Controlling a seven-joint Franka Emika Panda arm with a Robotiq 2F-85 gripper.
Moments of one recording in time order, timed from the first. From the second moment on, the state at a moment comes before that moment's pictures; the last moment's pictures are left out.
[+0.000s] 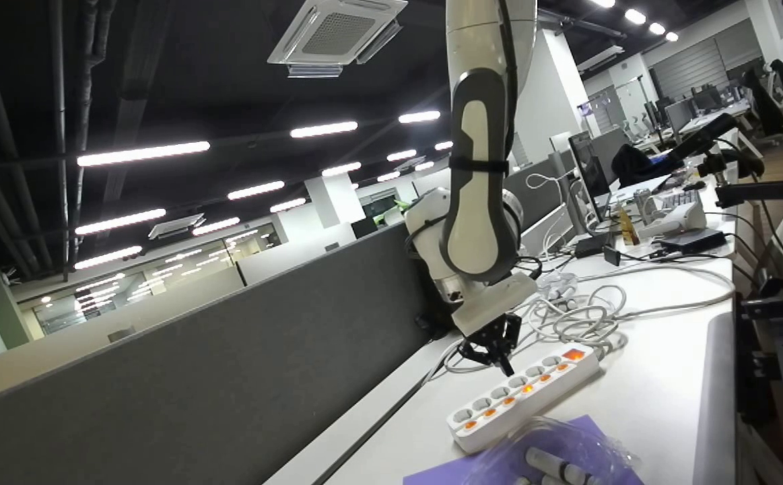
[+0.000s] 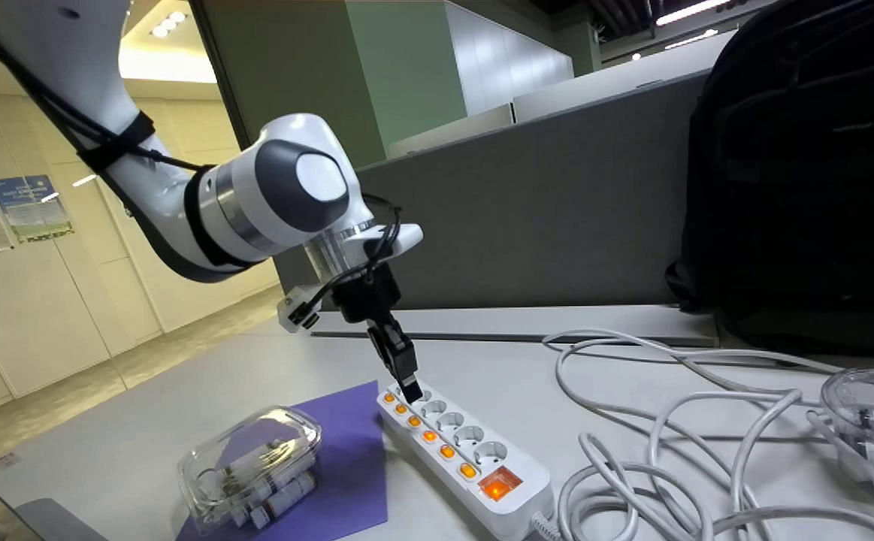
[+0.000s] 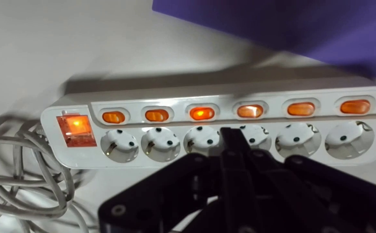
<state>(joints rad) 0.08 0.33 -0.11 -2.38 -0.29 2.74 0.86</state>
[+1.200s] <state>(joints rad) 0.13 0.43 -0.12 -2.33 -0.08 2.78 0.77</state>
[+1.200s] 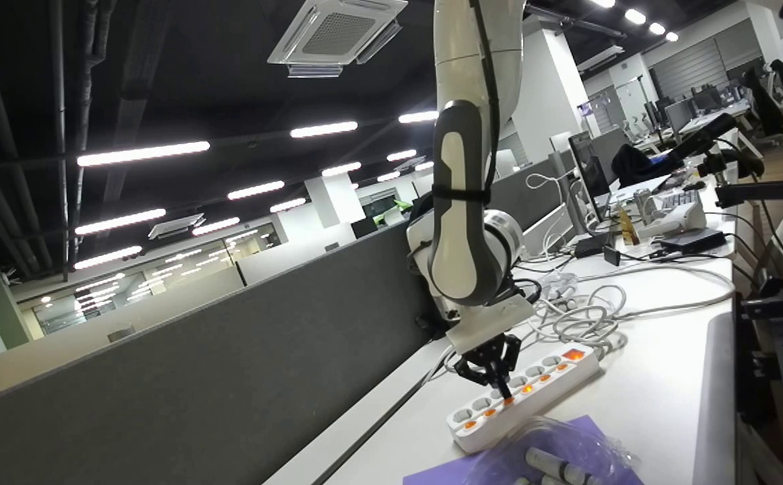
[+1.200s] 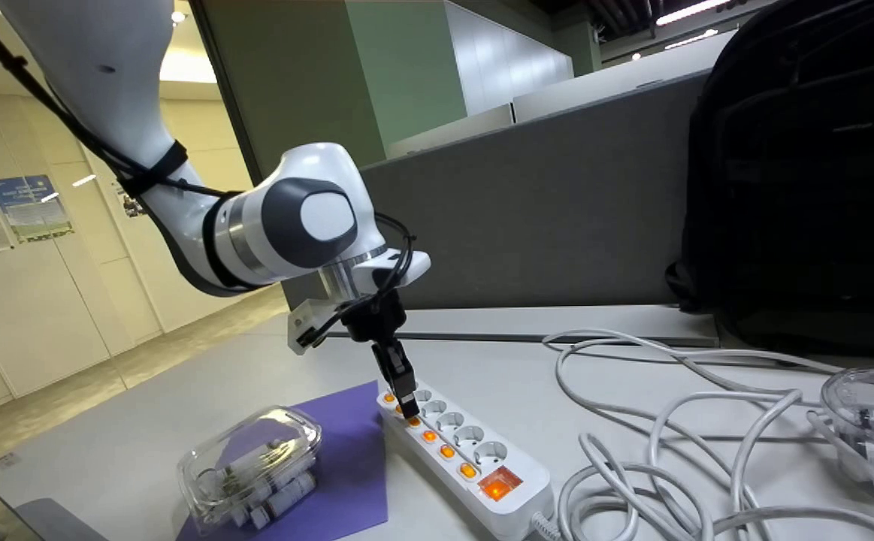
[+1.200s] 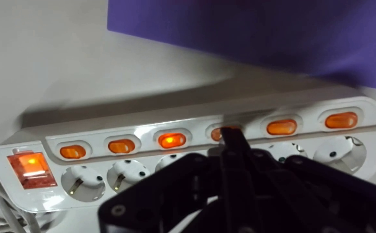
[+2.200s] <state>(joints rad) 0.24 0.47 -0.21 -2.30 -0.07 2.79 0.76</state>
